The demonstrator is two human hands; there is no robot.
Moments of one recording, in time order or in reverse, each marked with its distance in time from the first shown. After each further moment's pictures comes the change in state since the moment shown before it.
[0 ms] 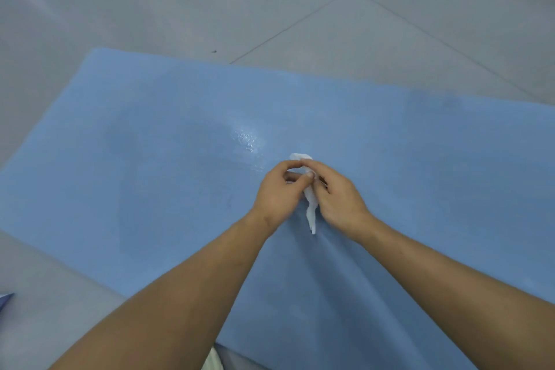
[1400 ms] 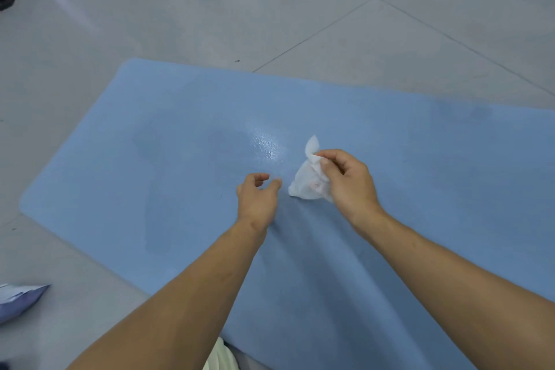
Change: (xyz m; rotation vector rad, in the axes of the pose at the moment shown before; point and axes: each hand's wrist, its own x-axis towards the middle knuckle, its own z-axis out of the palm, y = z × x) left_hand -0.010 0.001 -0.050 0.047 0.407 -0.215; right_hand 0.026 -0.037 0.011 0.278 0.255 0.164
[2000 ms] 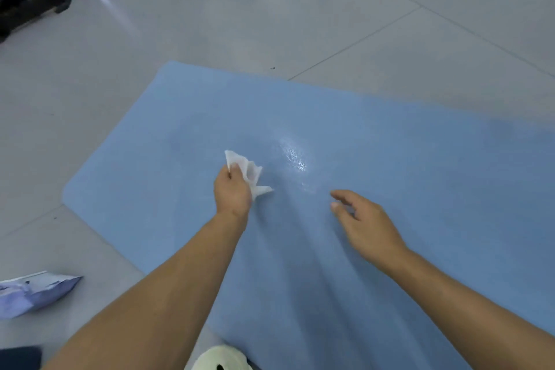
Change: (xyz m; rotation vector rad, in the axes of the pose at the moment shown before) left_hand 0.070 0.002 -0.075 -0.170 0.339 0.120; right_hand -0.008 0.022 0.019 -0.474 -0.299 -0.032
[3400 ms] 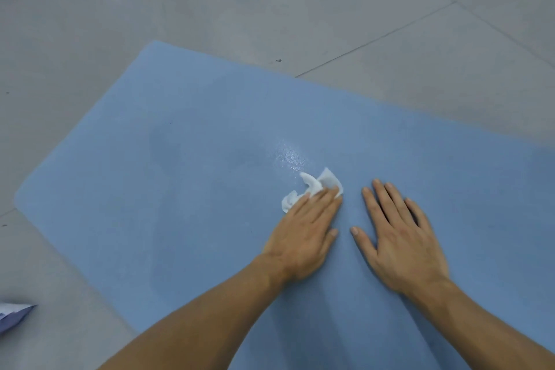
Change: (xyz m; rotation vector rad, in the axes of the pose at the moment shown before) left_hand 0.000 -0.064 0.068 0.879 -0.743 1.011; right_hand 0.063 0.069 0.003 -0.988 0.220 -0.268
